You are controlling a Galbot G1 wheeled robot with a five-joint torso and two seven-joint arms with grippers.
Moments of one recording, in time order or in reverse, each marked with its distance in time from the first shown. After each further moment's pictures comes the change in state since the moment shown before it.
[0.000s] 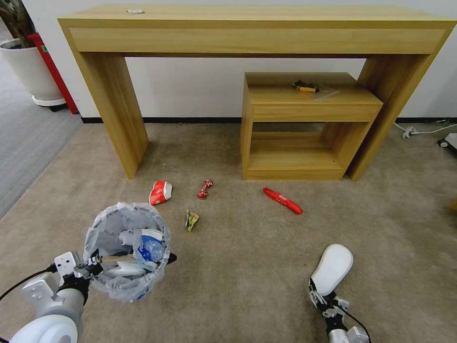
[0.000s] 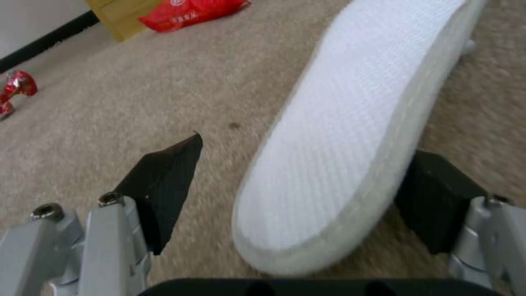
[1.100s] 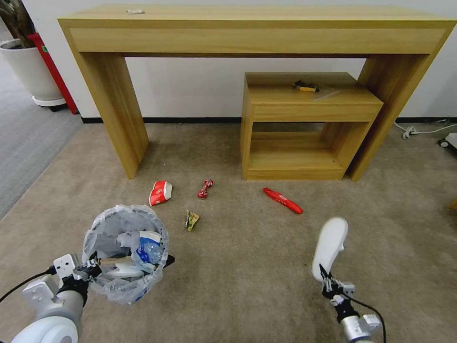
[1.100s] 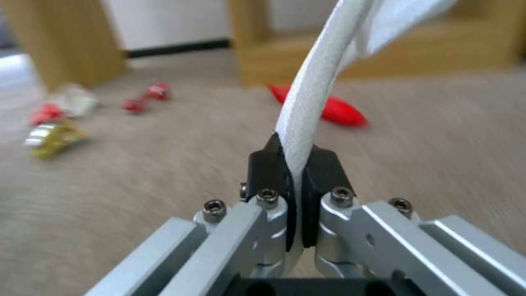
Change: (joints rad) left arm -0.017 -0.002 0.011 0.045 0.032 -0.003 0.012; right arm -0.014 -0.228 -0.061 0.214 -0.215 0.106 -0.085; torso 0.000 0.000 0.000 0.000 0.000
